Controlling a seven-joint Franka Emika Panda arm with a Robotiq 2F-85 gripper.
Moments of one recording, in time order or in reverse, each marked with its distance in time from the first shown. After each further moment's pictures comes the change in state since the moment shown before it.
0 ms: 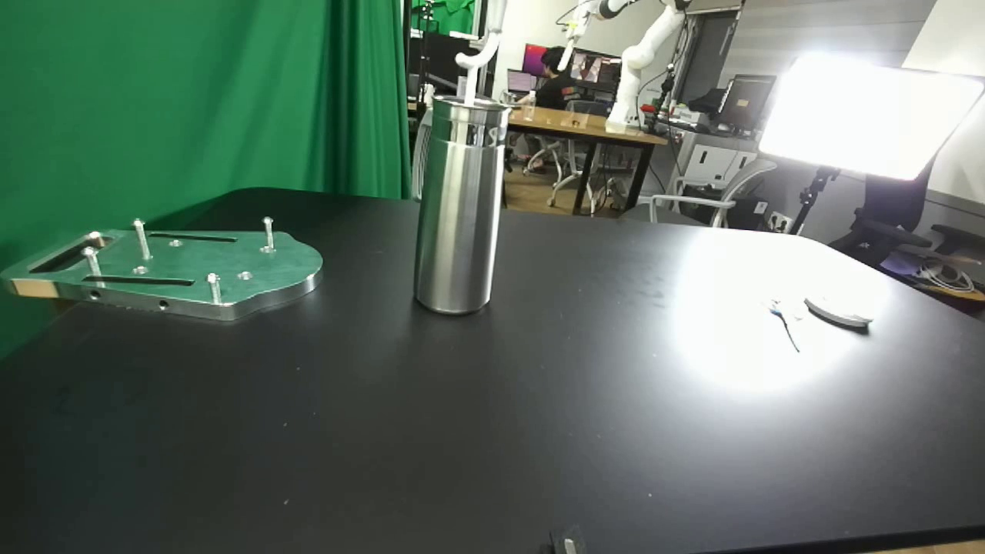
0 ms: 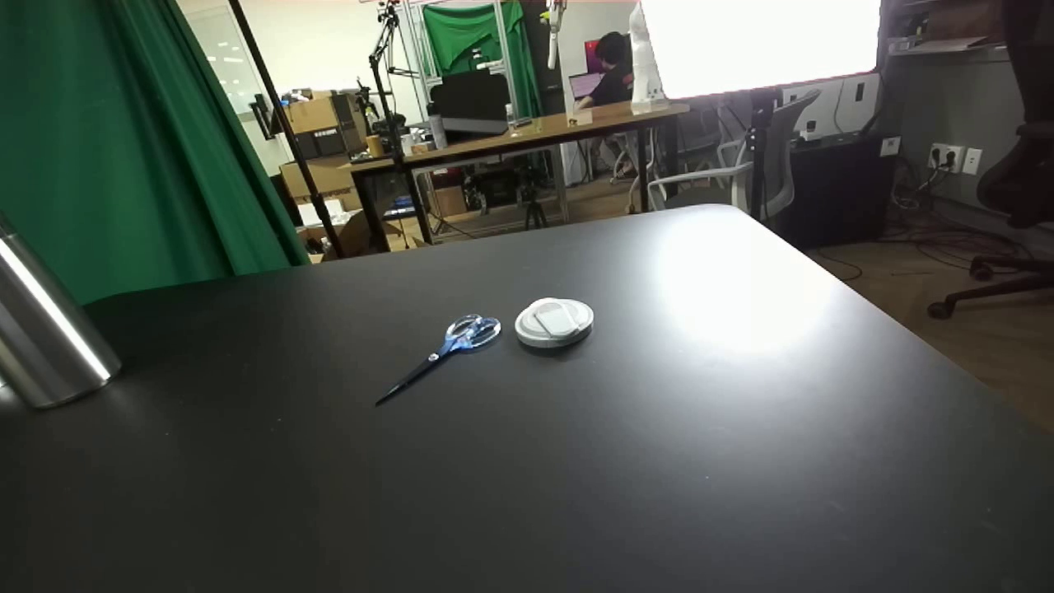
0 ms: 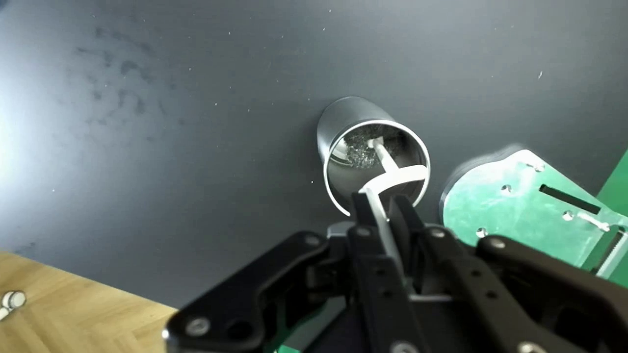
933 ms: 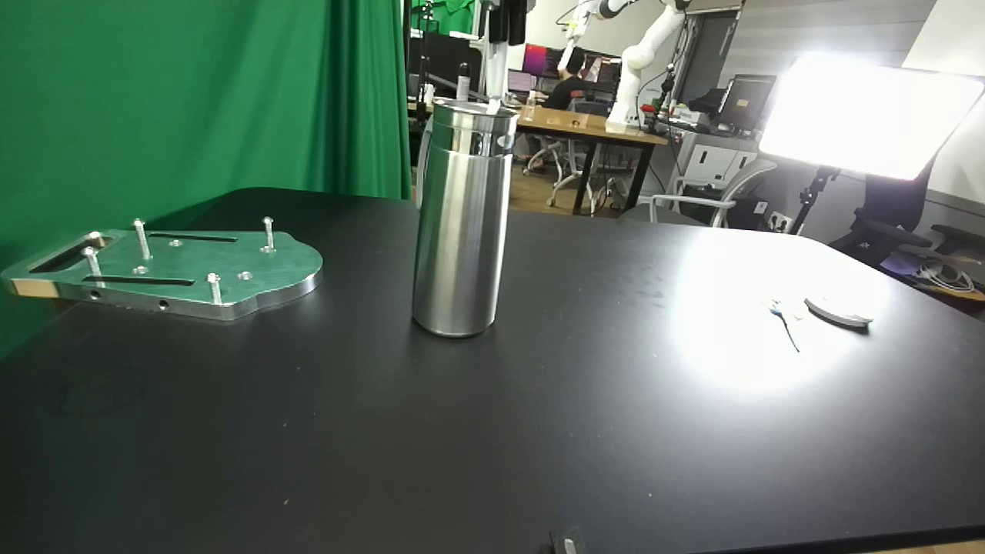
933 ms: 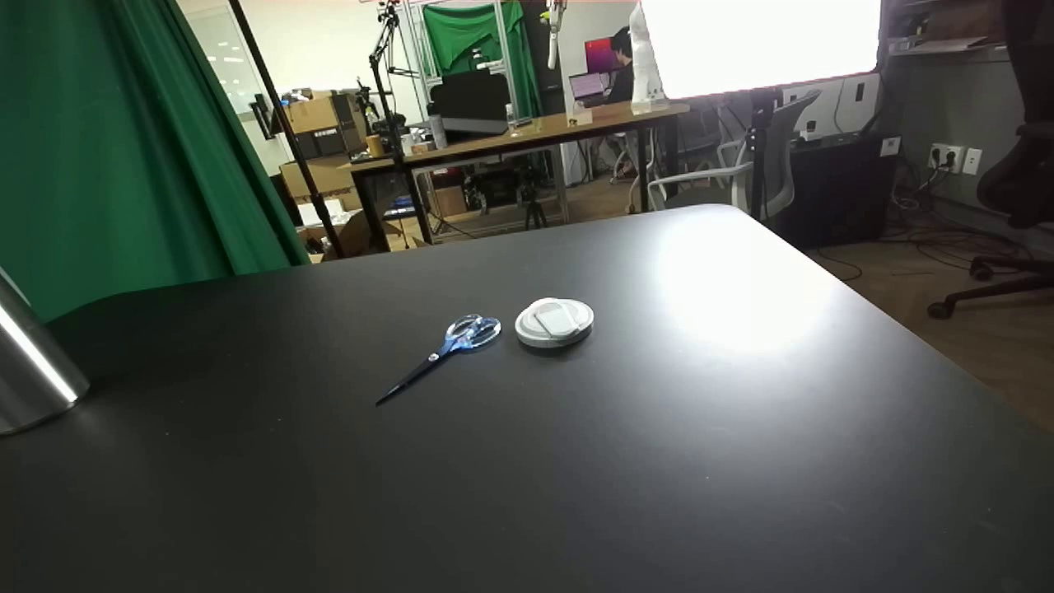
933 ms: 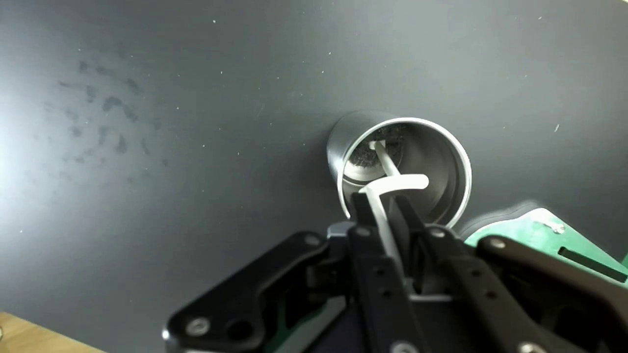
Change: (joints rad) arm 0.016 0.032 0.011 -0.085 -0.018 0.025 0.004
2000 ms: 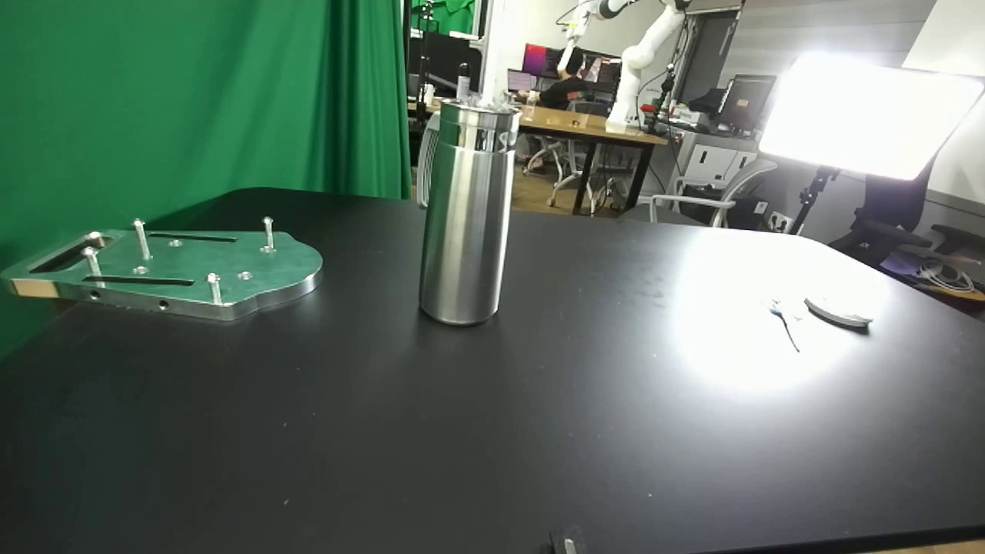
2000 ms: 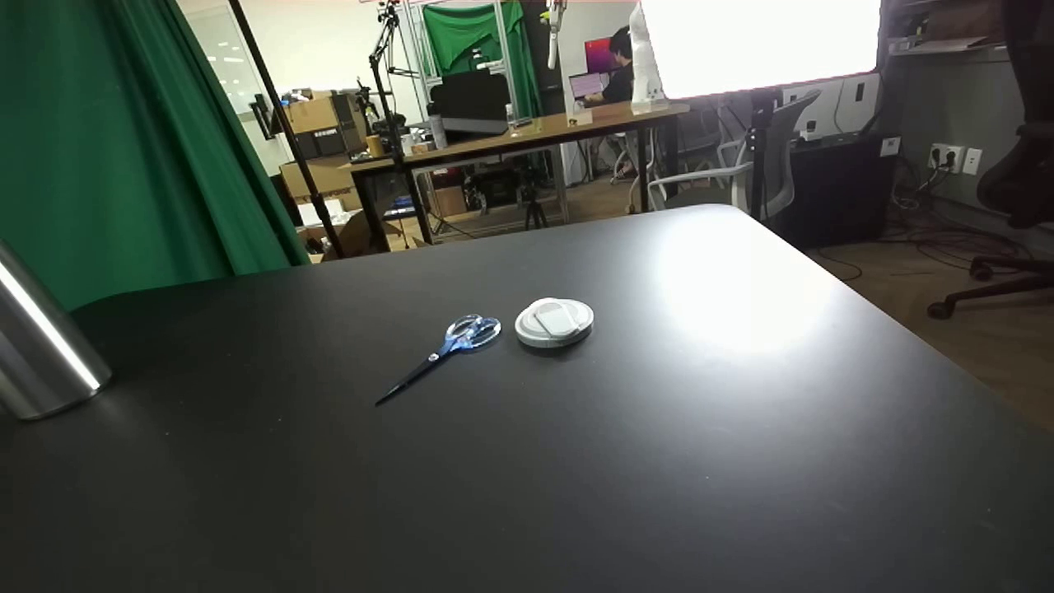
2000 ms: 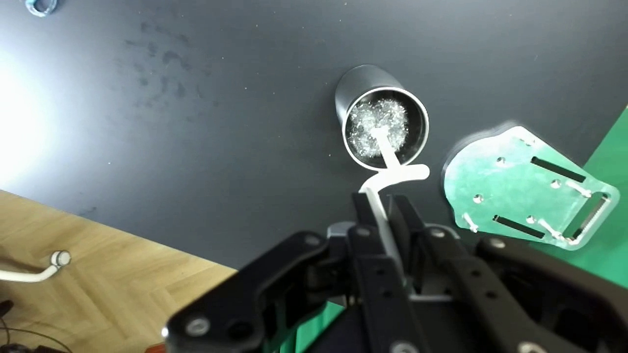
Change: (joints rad) arm -0.029 -0.181 -0.012 0.097 0.008 -0.091 -0.002
